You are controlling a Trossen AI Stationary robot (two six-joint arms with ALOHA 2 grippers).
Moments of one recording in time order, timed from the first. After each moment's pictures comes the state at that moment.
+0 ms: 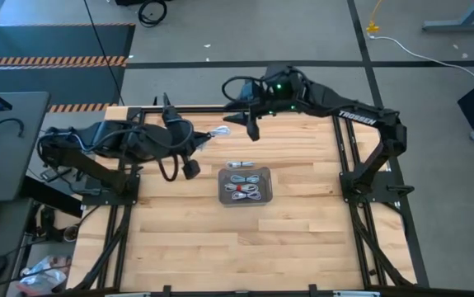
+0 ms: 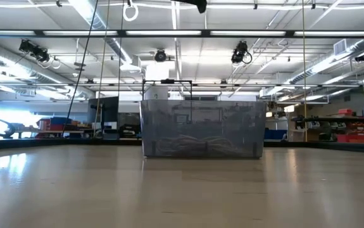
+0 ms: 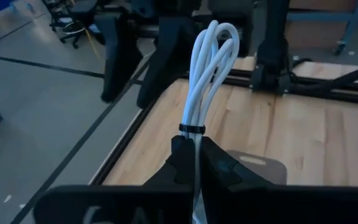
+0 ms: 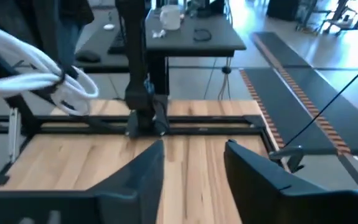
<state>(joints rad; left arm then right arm) -0.19 1.36 1.75 -0.91 -0.63 -0.17 -0.29 1.64 1.78 -0.44 -0.29 -0.10</state>
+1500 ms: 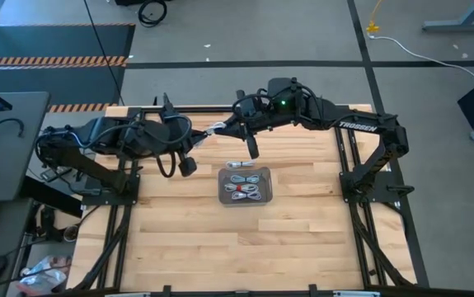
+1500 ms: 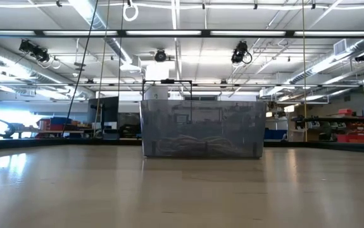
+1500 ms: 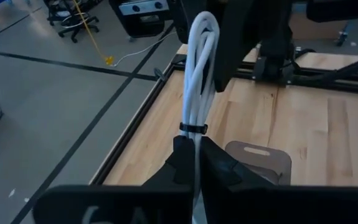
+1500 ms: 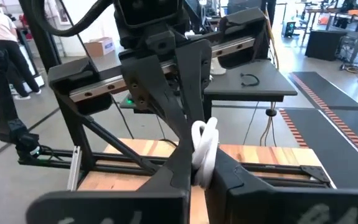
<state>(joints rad) -0.16 1.34 1.75 -0.95 -0.60 -0.16 -0.14 1.63 1.76 -0.26 -0.33 0.00</state>
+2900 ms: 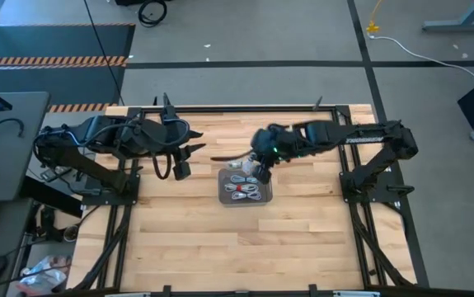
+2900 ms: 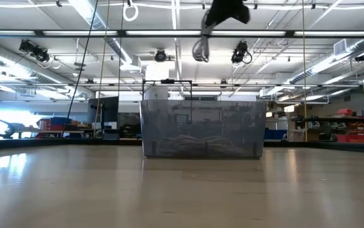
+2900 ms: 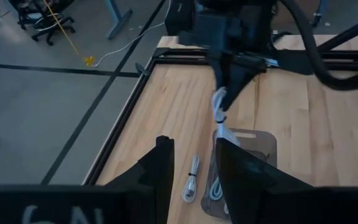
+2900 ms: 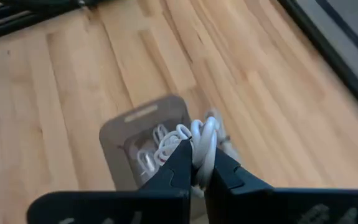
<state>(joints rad) -0.16 1.32 1.75 -0.99 -0.50 -0.09 0.05 1.56 1.60 -0.92 0.22 0.41</state>
